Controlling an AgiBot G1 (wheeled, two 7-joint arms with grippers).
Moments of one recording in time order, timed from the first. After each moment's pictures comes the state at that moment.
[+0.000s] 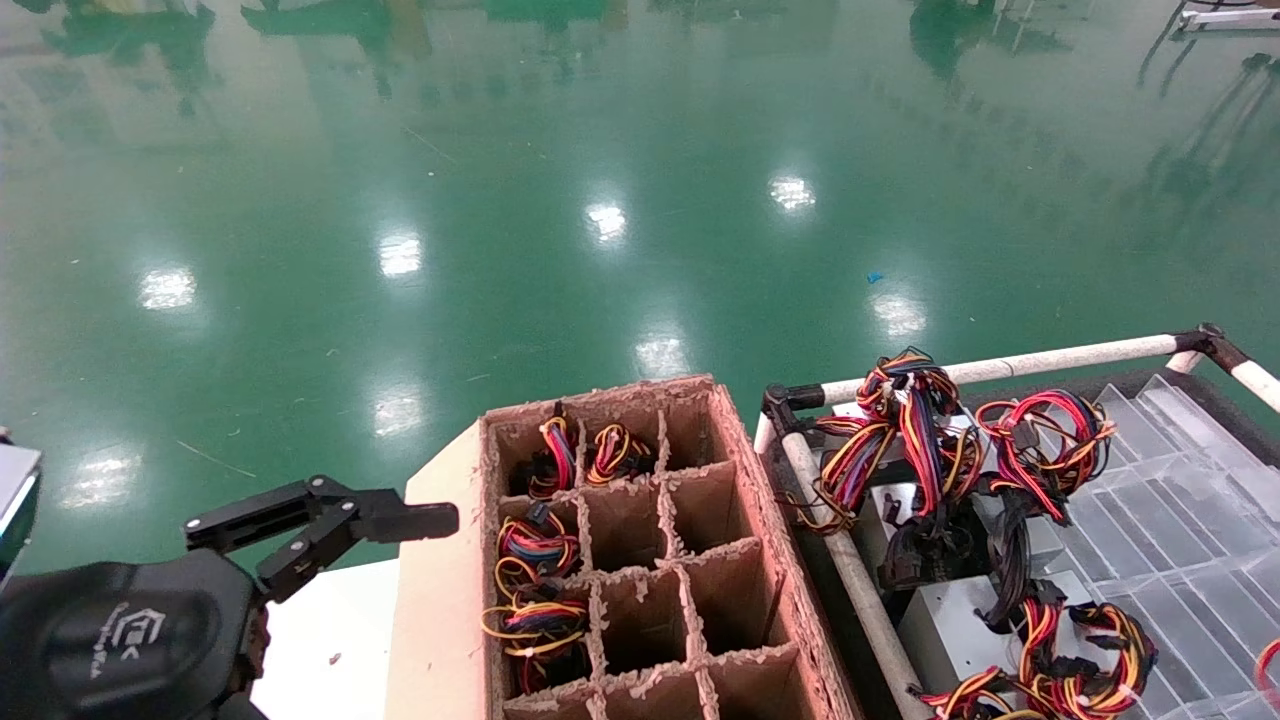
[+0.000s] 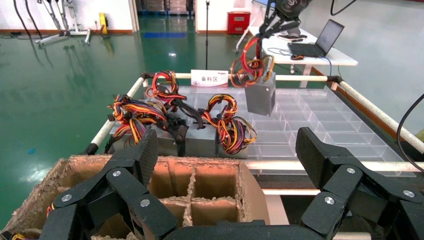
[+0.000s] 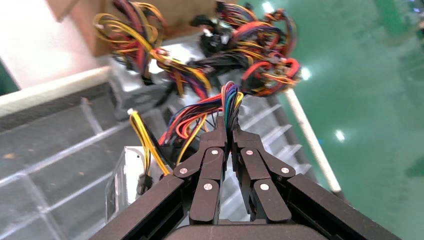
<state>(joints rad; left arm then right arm) -1.09 0.59 0.35 -1.27 0.69 1.47 -0.15 1.20 0.19 -0.65 0.84 -0.62 -1.60 -0.61</state>
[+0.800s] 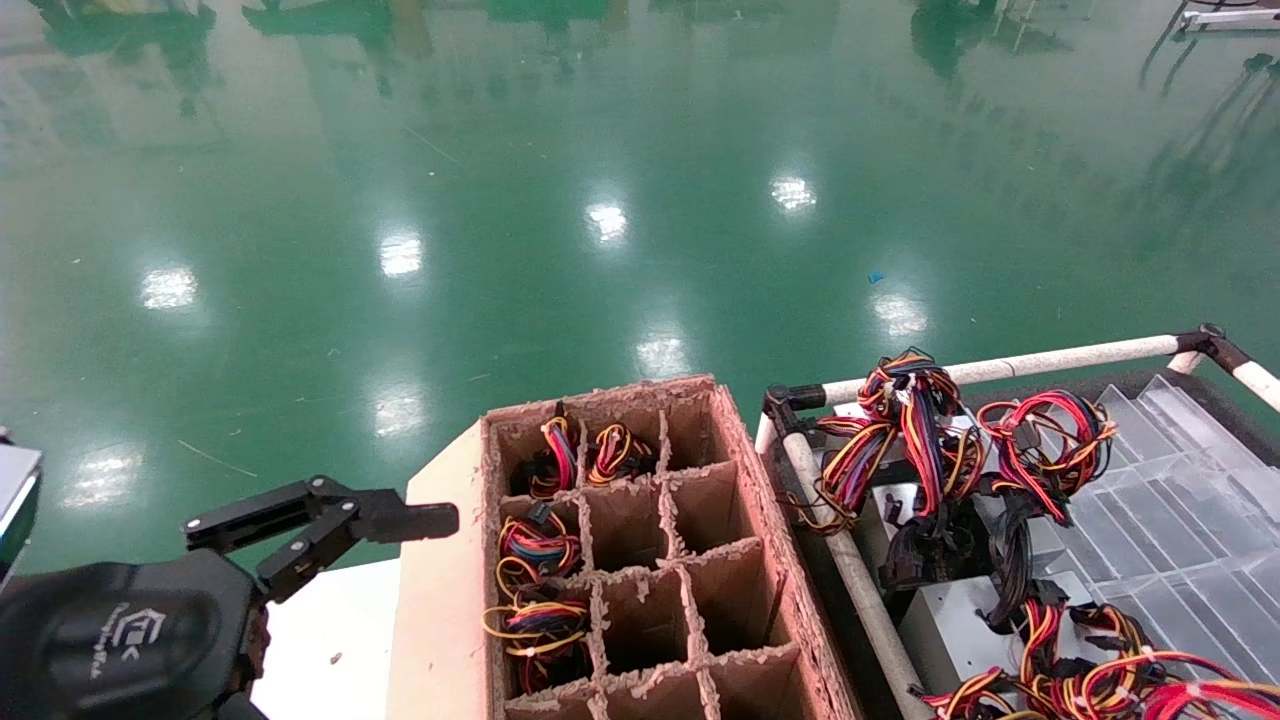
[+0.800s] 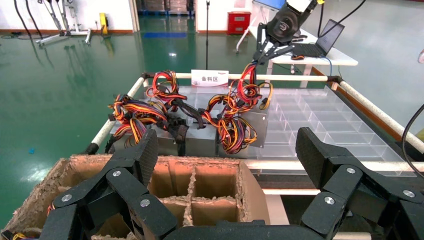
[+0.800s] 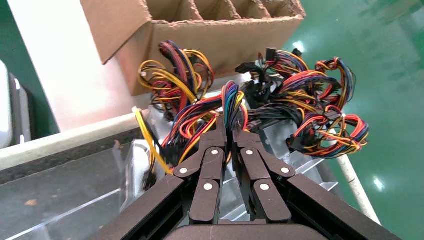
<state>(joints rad) -1.09 0.59 0.35 -1.27 0.68 1.47 -0.15 1.09 0.05 -0.64 0.87 -0.62 -1.57 -0.68</state>
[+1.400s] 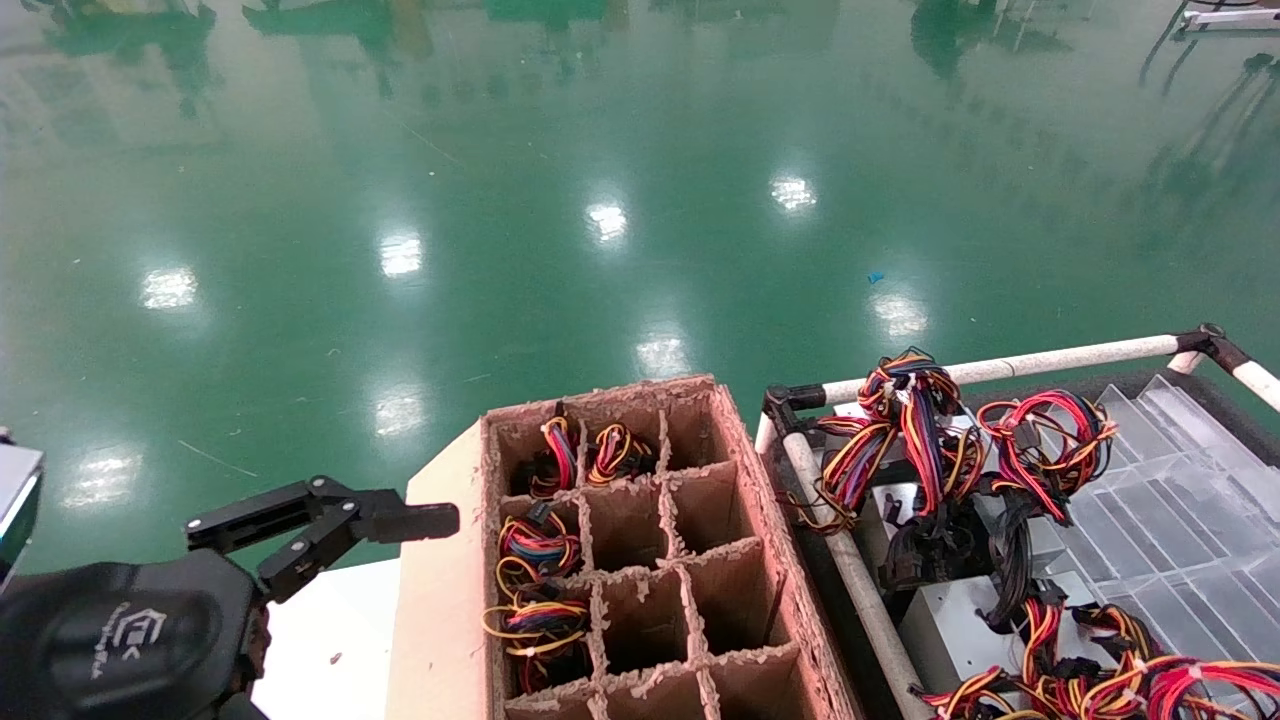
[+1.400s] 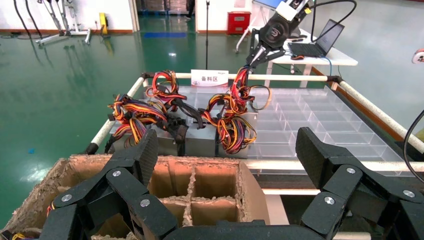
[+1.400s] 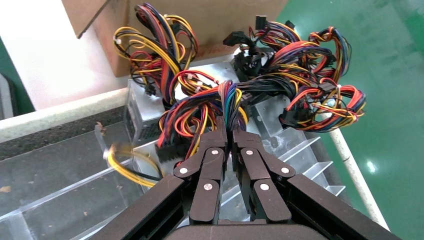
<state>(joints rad) -1.09 0.59 0.35 -1.27 0.68 1.47 -0.15 1.13 -0.04 -0.59 0.76 -0.76 -1.58 -0.68</state>
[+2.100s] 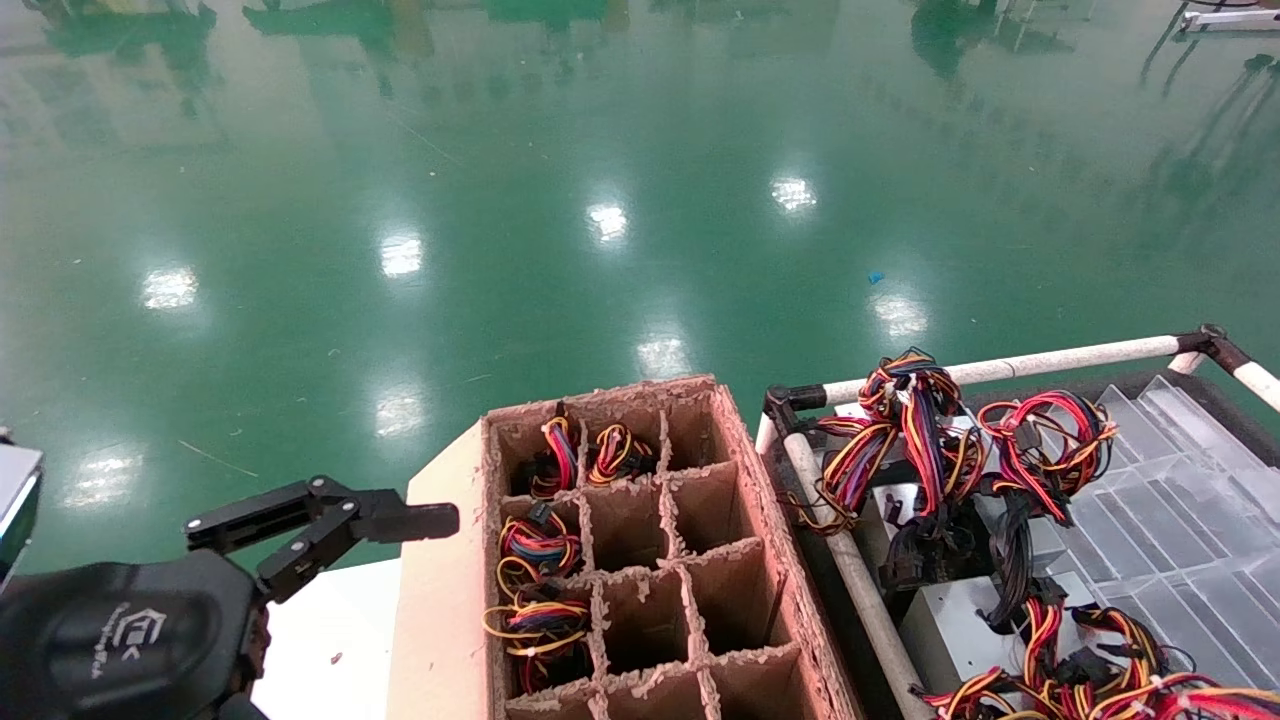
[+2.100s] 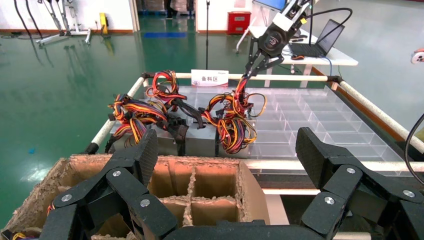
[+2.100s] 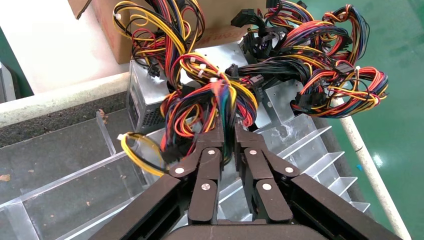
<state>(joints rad) -1.09 0.59 0.35 -1.27 0.68 1.47 -0.15 1.17 -0.08 -0.60 0.70 -0.83 -1.58 -0.70</state>
